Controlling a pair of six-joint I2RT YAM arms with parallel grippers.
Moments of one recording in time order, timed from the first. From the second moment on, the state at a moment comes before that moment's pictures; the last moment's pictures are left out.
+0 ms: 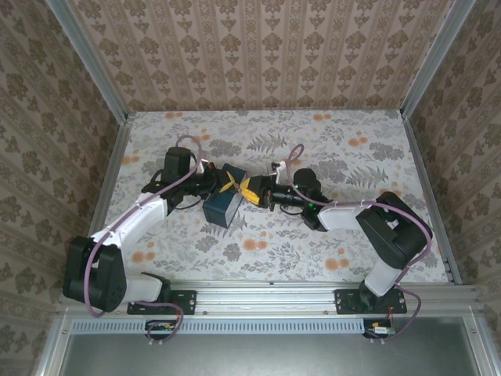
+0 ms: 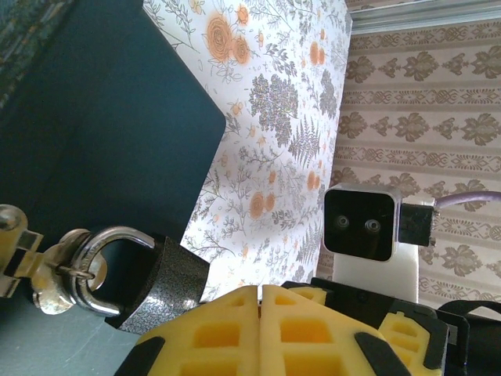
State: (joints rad) left arm -0.38 1.31 0.84 -0.17 0.68 -1.02; right arm 0.62 1.70 0.72 0.93 -0.64 1.53
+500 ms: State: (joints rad) left arm -0.38 1.30 0.84 -0.17 0.66 -1.02; right arm 0.64 1.75 0.76 0.97 -0.63 1.56
